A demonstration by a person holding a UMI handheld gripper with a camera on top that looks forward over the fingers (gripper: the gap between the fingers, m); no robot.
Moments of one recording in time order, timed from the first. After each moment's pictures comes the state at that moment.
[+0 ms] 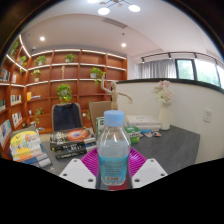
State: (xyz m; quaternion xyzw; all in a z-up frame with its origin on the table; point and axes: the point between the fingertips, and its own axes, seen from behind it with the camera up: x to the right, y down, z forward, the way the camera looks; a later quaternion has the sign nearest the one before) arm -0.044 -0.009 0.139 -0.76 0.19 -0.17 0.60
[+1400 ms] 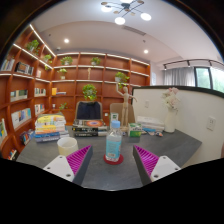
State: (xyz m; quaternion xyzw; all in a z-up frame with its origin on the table) arm -0.077 -0.163 0.142 -0.77 0.06 -0.10 0.63
